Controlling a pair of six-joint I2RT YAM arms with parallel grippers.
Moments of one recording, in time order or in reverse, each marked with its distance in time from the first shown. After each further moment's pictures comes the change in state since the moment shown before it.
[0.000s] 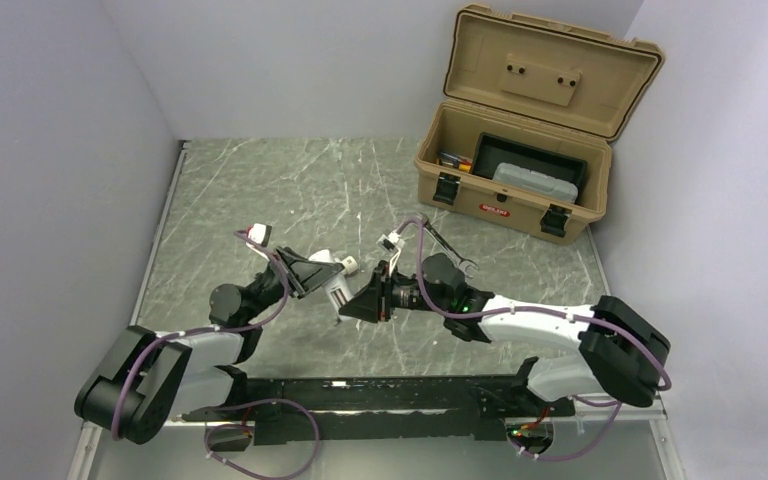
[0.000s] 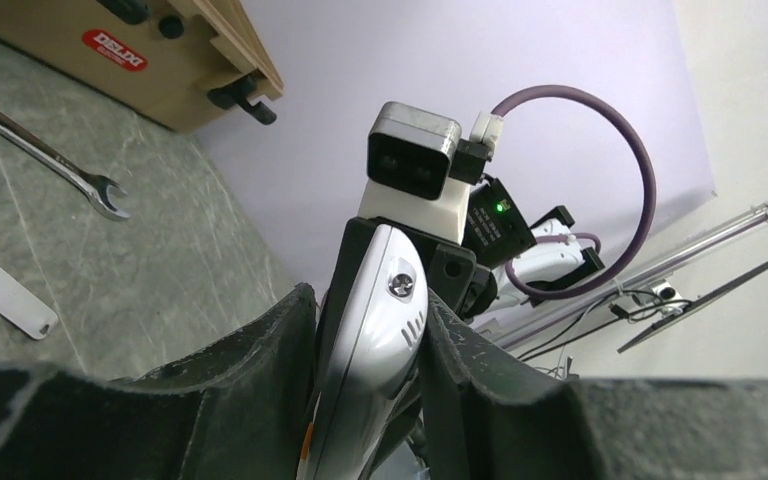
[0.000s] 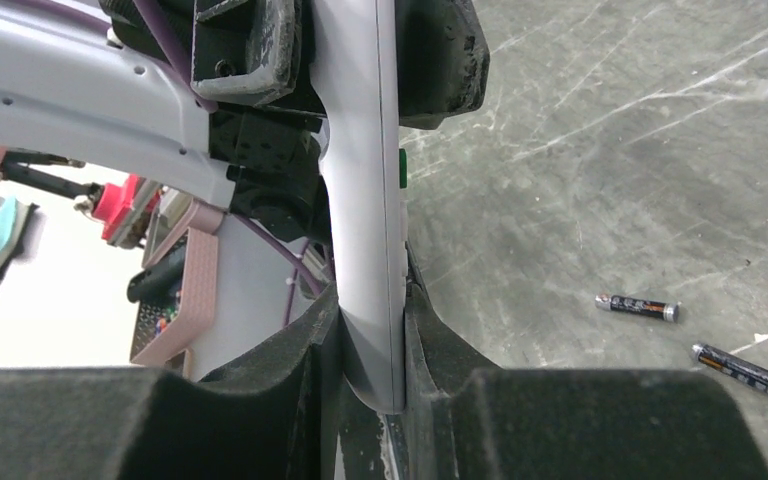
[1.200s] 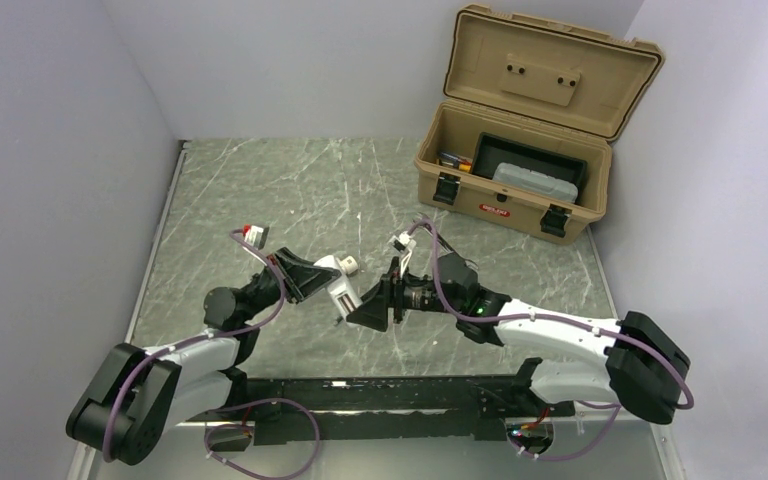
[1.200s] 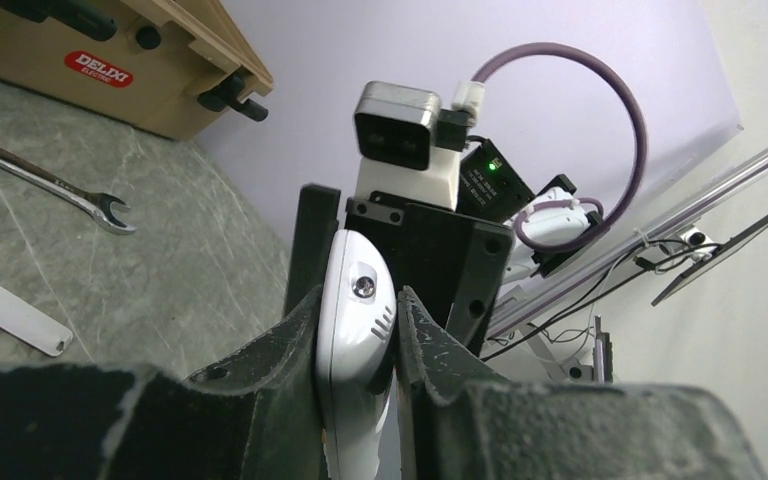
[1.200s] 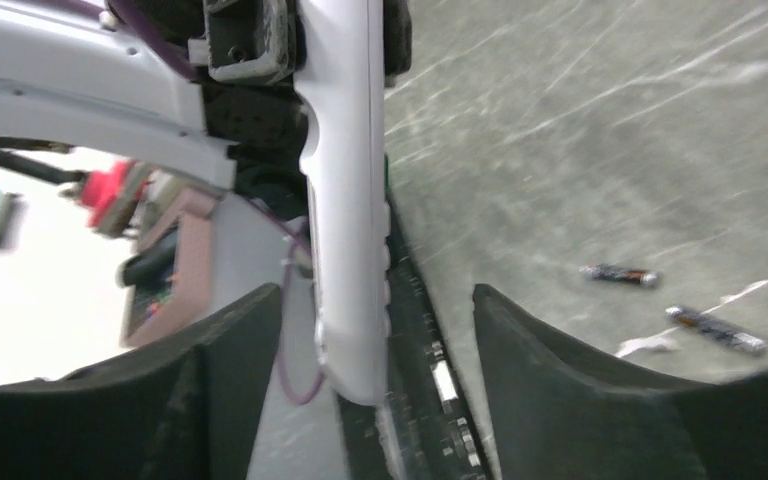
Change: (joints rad) left arm 0.003 -0.098 0.003 -0.042 0.070 0.092; right arm -0.024 -0.134 -0.022 -0.144 -0.041 -0.035
